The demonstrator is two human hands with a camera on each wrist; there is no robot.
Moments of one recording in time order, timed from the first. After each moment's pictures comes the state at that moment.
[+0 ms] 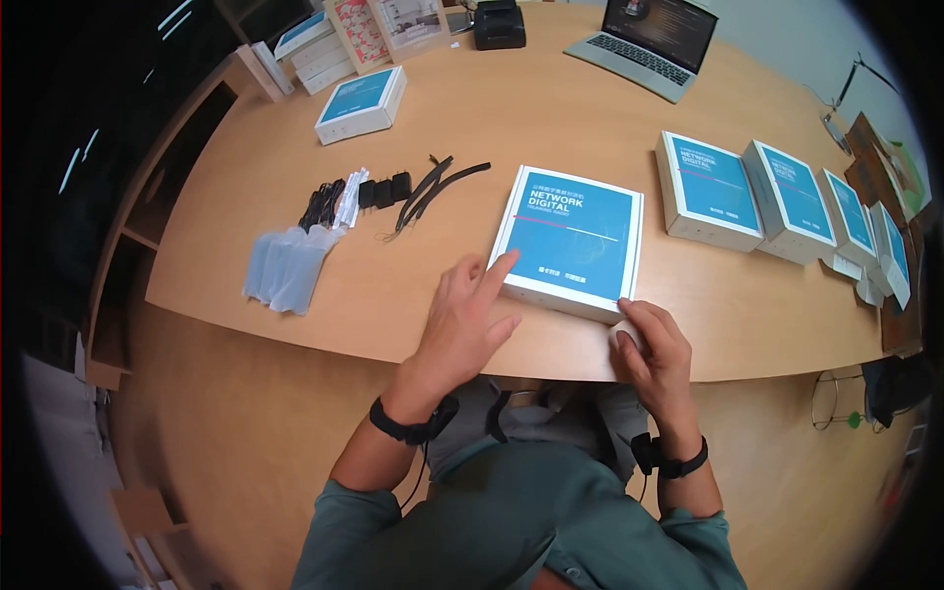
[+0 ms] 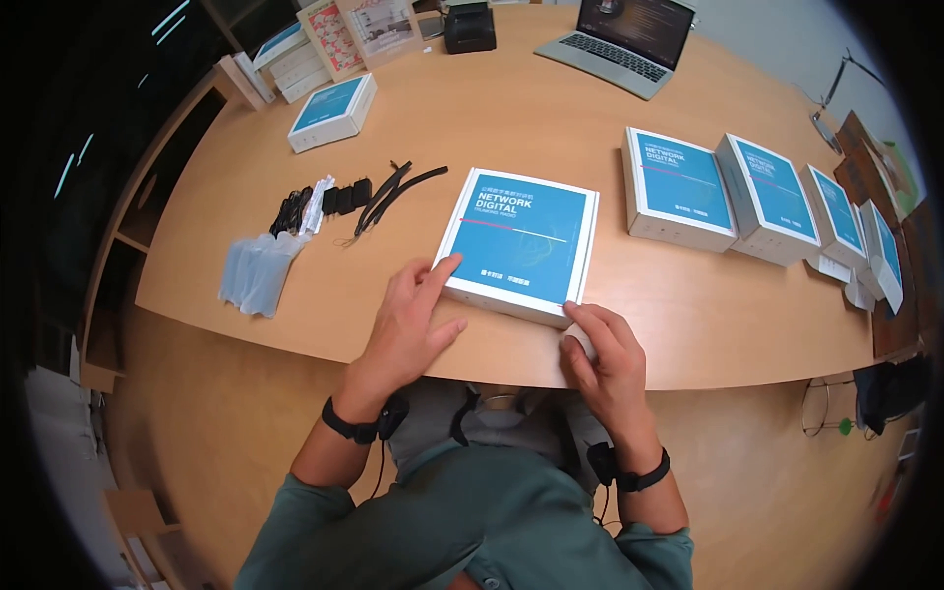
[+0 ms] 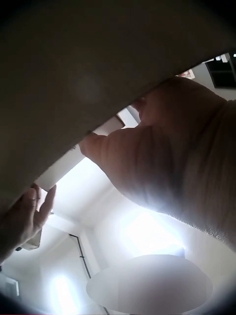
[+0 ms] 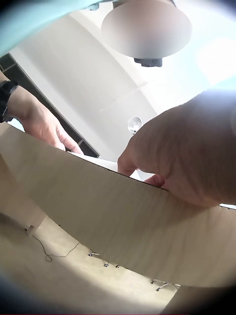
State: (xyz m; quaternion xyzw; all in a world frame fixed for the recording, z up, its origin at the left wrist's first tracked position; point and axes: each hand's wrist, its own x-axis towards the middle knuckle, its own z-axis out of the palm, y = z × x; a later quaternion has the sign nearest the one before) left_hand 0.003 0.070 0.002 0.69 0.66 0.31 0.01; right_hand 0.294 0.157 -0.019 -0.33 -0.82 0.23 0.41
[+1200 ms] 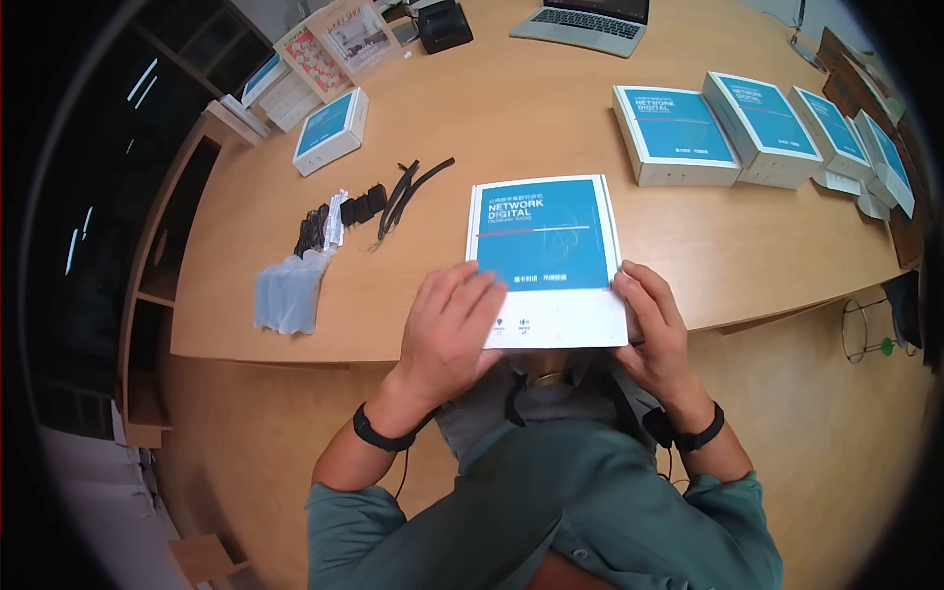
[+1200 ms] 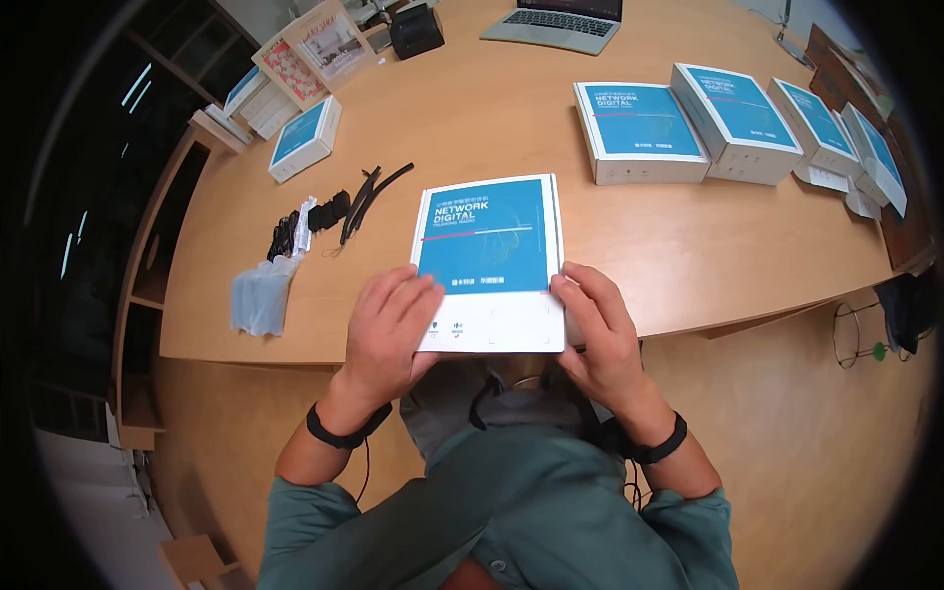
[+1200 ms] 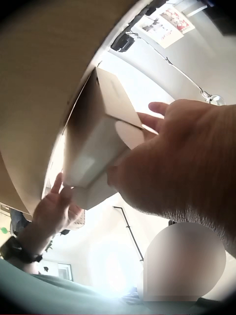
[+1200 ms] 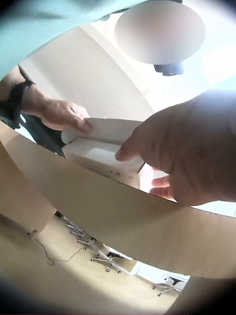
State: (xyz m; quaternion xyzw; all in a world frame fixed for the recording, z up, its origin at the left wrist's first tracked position) left_hand 0.018 0.047 0.050 0.82 0.52 0.24 -0.10; right_hand 0.308 0.130 -0.018 -0.29 -0.81 0.20 0.47
